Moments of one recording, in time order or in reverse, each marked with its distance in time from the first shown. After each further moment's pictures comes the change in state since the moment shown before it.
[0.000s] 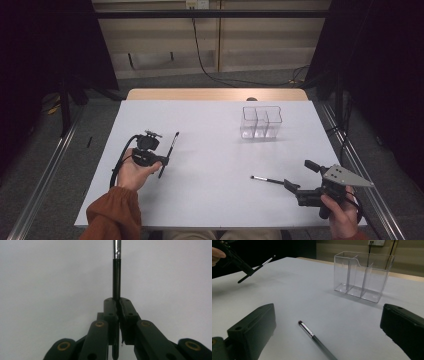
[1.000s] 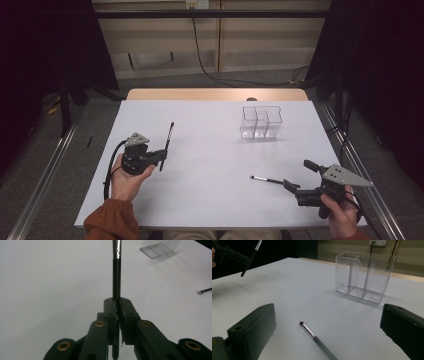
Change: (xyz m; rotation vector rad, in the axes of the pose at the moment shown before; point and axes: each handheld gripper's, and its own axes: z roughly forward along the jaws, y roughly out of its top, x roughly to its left) left arm 0.001 -0.028 -0.022 -0.373 -0.062 0.081; right arm 0.000 0.000 0.001 -0.004 0.010 -0.002
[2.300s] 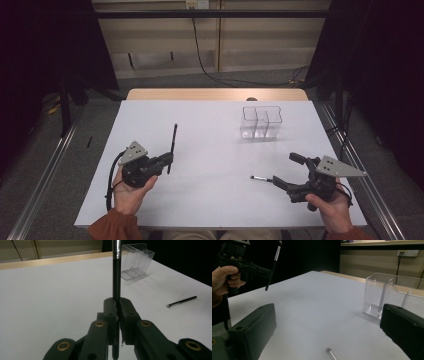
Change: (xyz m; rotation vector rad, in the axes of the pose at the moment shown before) left arm -0.032 -0.012 -0.017 -0.185 -0.086 0.045; right arm 0.017 0.032 0.020 -0.071 0.184 0.001
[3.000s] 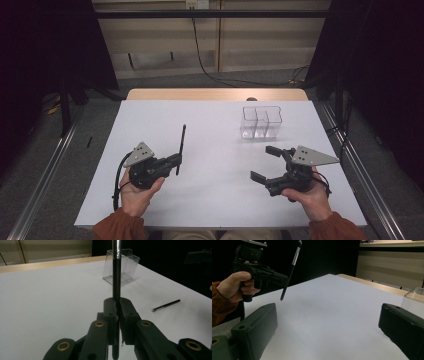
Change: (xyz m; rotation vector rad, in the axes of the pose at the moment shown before) left arm -0.016 0.003 0.006 -0.037 -0.077 -0.006; right arm 0.021 0.022 0.047 0.011 0.120 -0.028
